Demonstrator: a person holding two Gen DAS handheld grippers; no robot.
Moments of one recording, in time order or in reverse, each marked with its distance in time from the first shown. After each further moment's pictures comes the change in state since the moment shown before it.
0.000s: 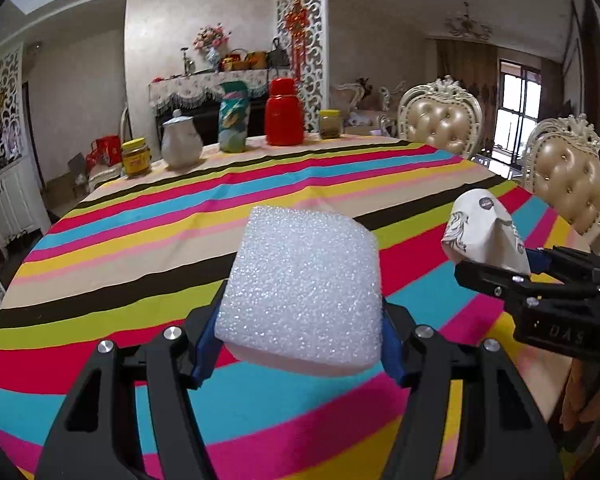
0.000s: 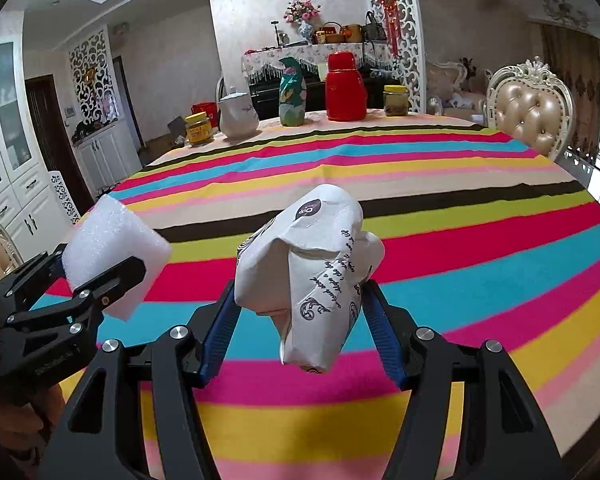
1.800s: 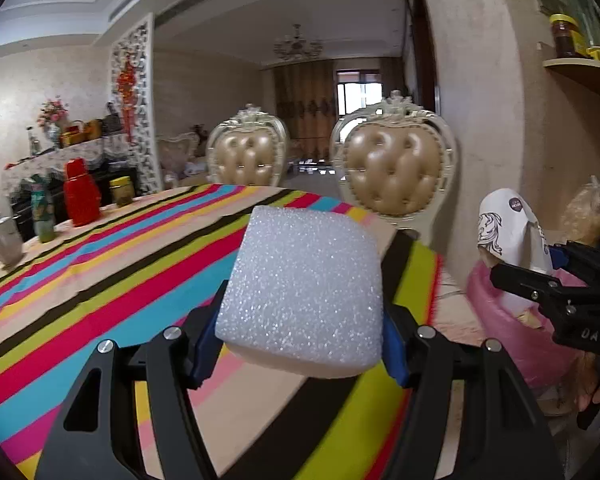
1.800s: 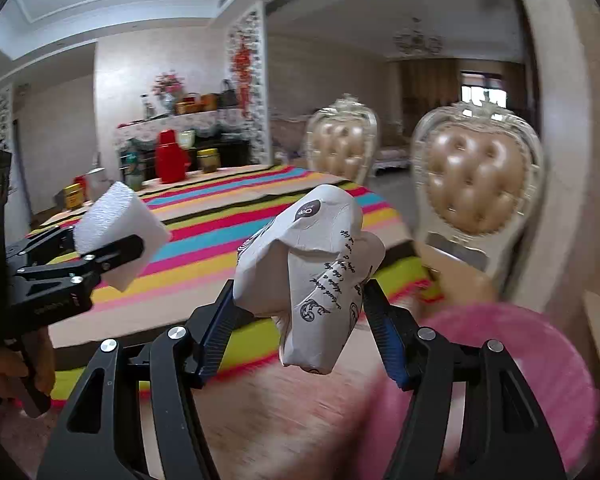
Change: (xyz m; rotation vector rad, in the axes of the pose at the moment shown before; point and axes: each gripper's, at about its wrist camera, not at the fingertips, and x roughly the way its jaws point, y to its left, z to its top) left arm -0.077 -0.287 -0.031 0.296 -0.159 -0.524; right arm -0.278 -0.202 -0.163 0.177 -0.250 -0.484
